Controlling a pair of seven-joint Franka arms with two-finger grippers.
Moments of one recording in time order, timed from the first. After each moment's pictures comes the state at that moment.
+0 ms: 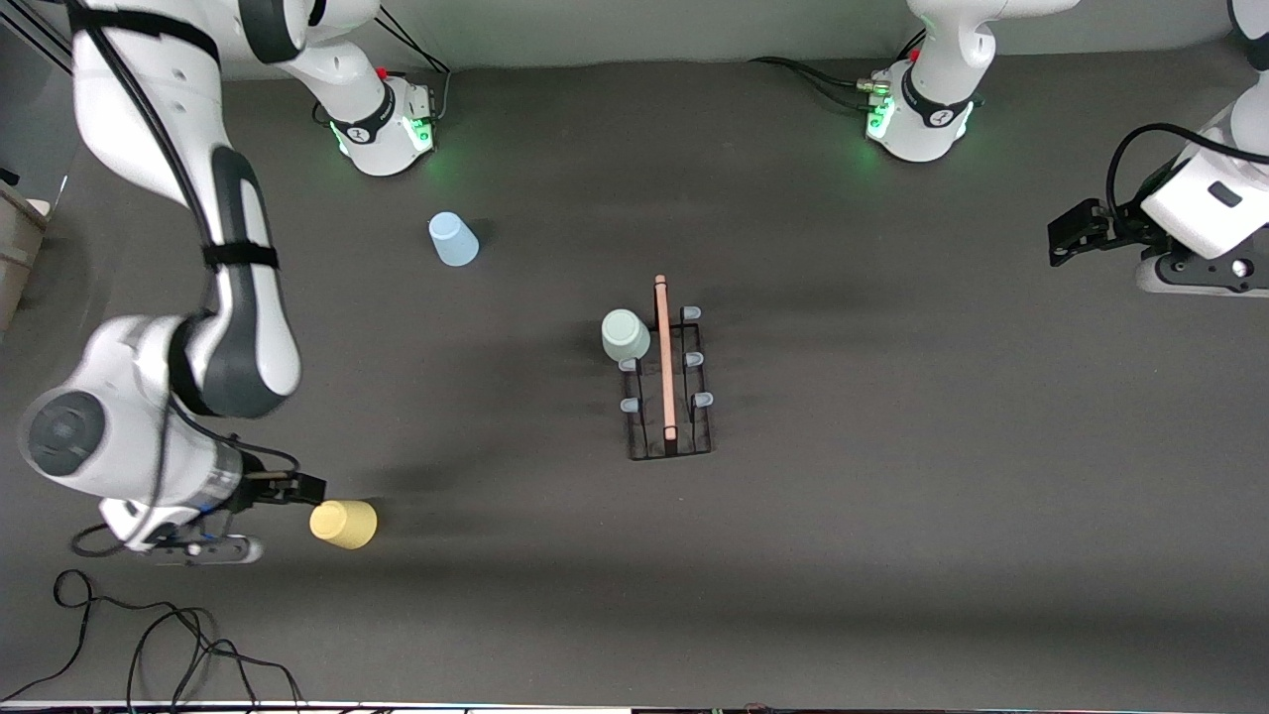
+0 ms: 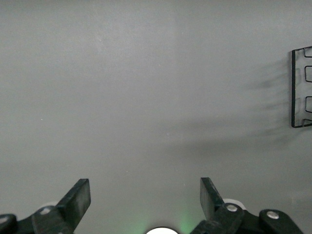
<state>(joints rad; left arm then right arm) 0.01 -0.06 -0.09 -1.71 0.02 1.56 0.00 0.34 0.69 -0.38 -1.39 0.20 2.07 -0.06</state>
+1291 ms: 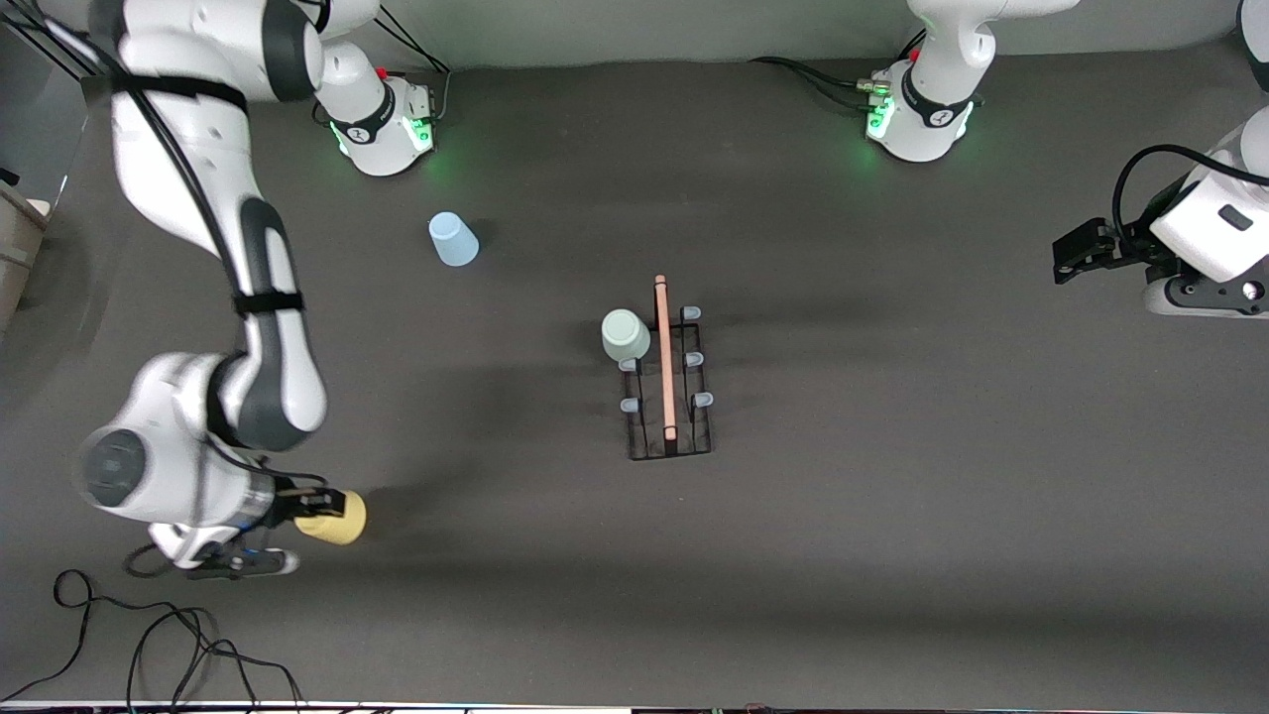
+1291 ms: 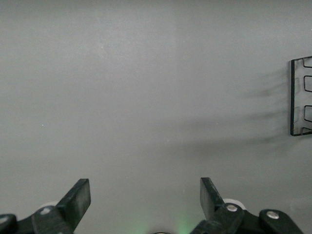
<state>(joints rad) 0.01 -0.01 -0.08 -1.64 0.02 1.56 0.00 0.33 0.68 -0.40 -1.32 0.28 1.94 -0.15</state>
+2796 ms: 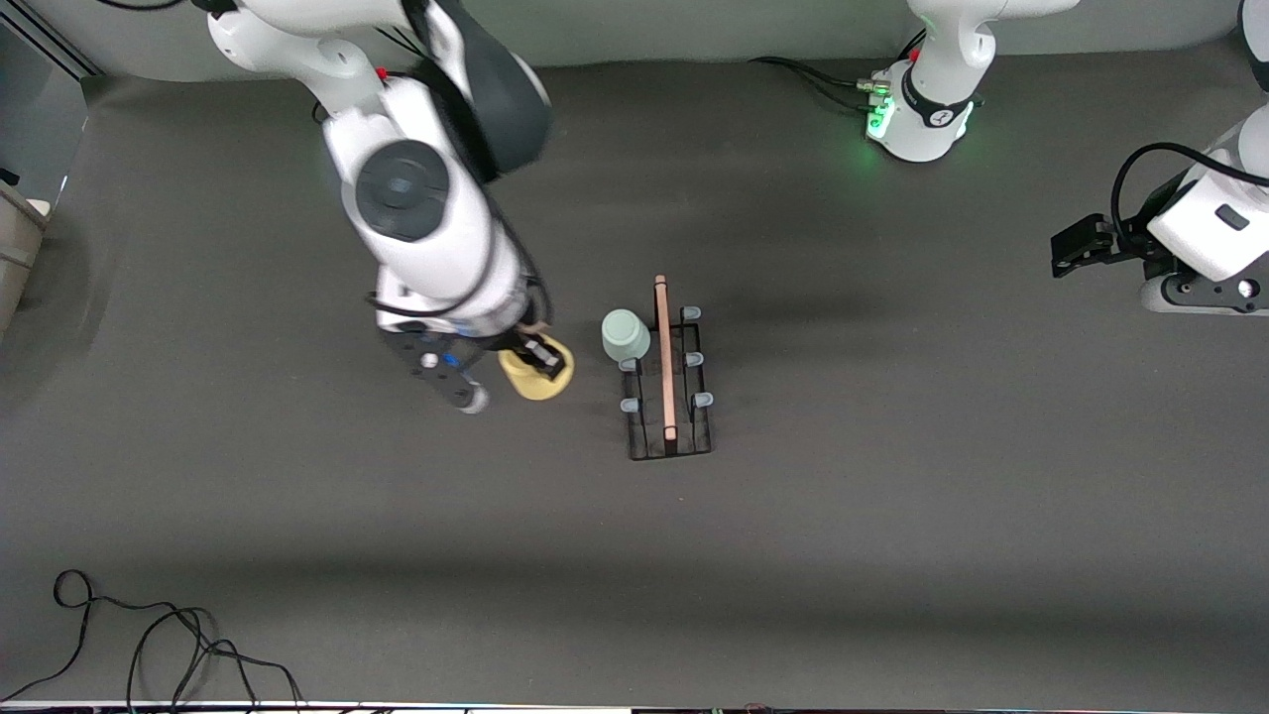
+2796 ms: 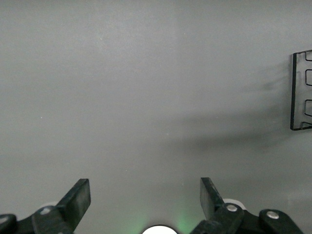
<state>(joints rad) 0.01 -0.01 -0.08 -1.64 0.02 1.52 -0.01 0.75 0.59 -0.23 -1.09 0.17 1.66 1.31</state>
